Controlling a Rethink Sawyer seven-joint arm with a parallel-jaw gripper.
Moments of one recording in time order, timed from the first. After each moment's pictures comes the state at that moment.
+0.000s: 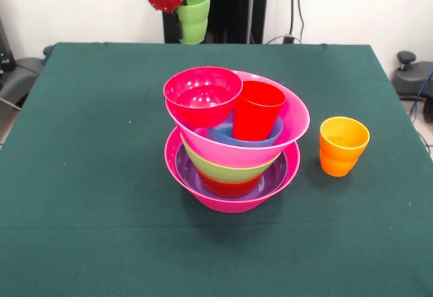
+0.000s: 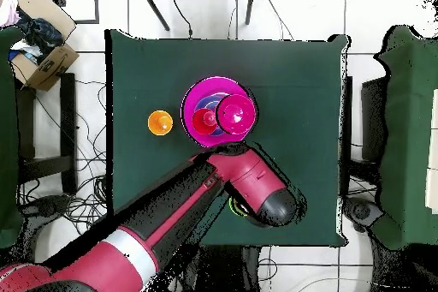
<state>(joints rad) 0.32 -0.16 -0.75 1.44 -1.93 -0.94 3.00</state>
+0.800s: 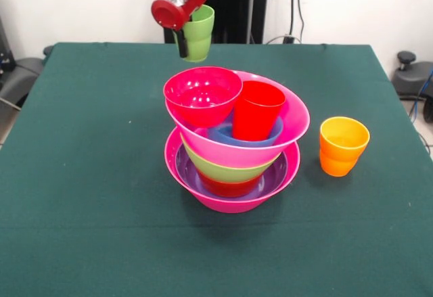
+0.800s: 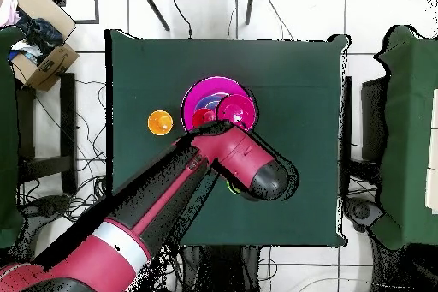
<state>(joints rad) 0.34 -0.14 -0.76 1.31 -1.99 -0.94 3.00</state>
